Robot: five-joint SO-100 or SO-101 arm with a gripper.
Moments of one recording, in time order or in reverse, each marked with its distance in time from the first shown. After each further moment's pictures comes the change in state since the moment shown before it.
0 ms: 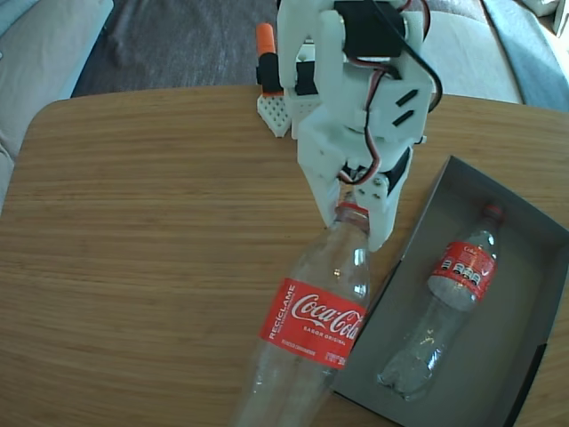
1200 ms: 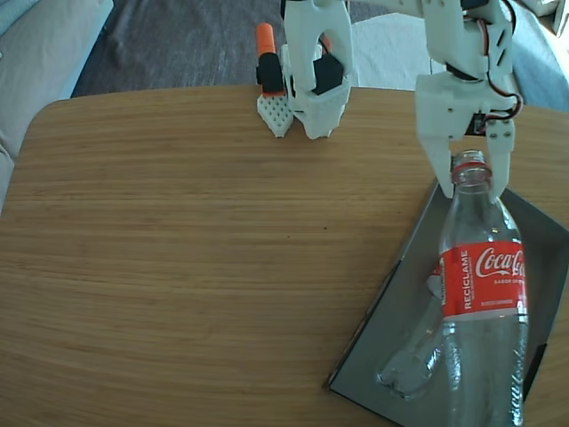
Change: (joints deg) arm -25.7 -0.1 -7.9 0.1 6.8
